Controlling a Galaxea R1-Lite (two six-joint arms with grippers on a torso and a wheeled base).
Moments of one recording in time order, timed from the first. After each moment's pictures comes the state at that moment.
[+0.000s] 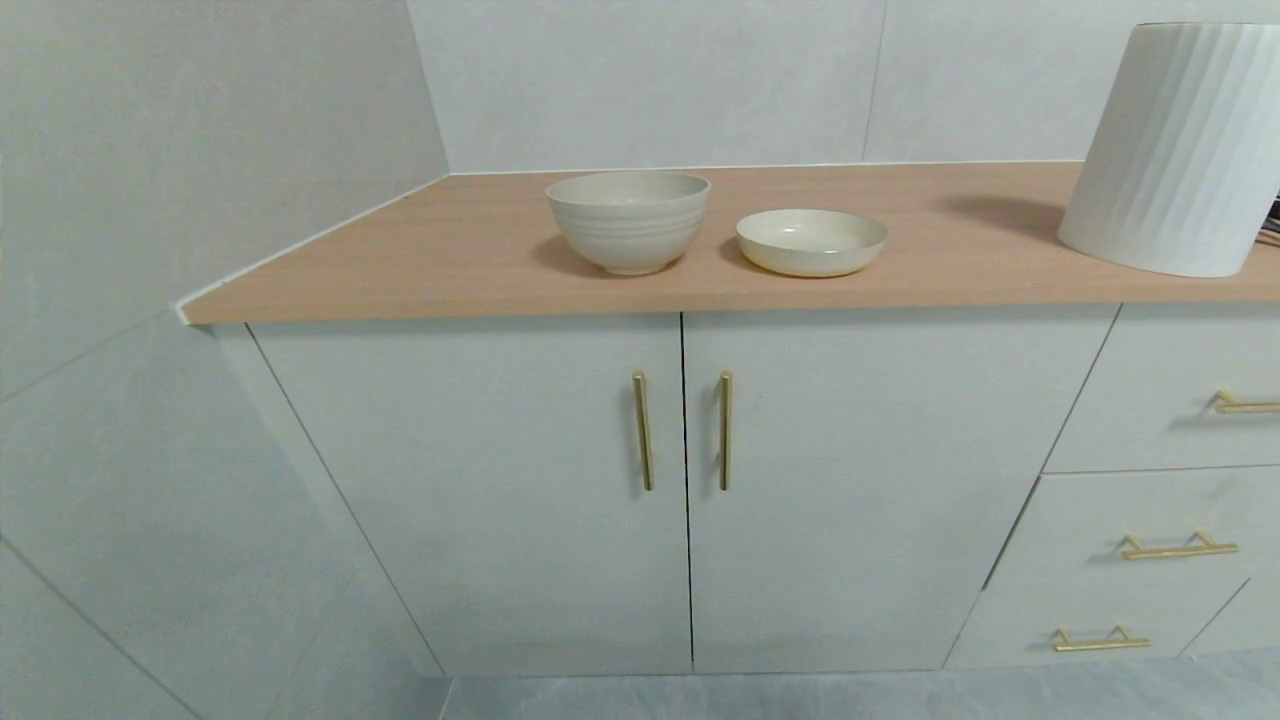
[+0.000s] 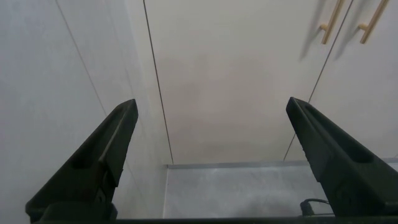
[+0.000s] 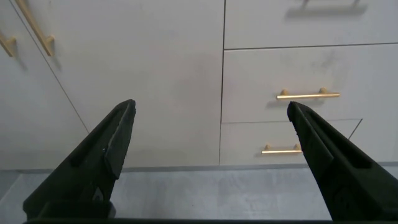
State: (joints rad) left arm -0.01 0.00 0.00 0.00 -0.01 0.00; right arm 0.00 0.00 0.00 0.00 0.00 0.03
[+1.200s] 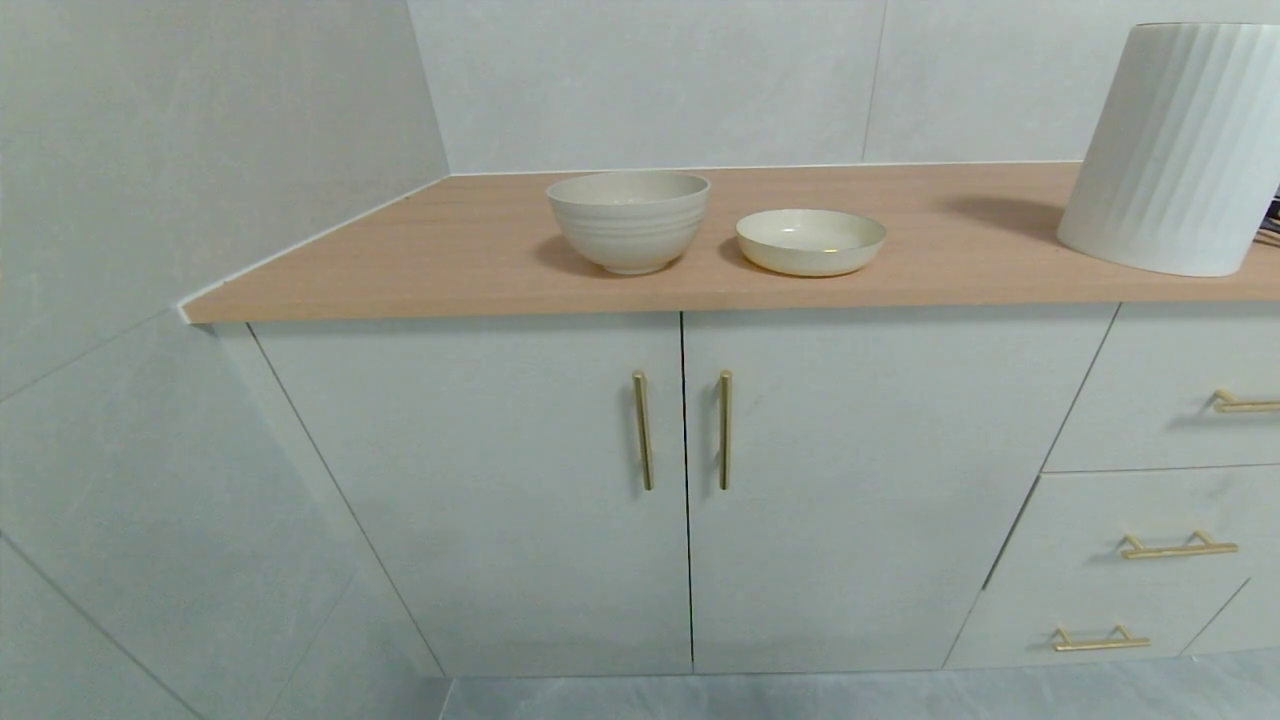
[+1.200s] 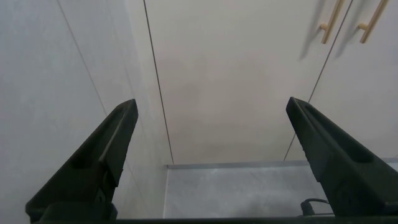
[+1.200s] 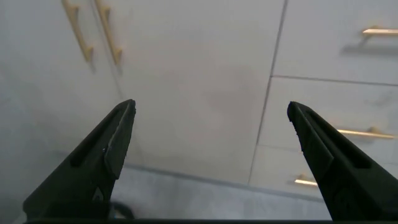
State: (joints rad) left arm -0.01 0.00 0.00 0.00 -0.01 0.00; right arm 0.01 0.11 -0.11 -0.03 0.21 0.02
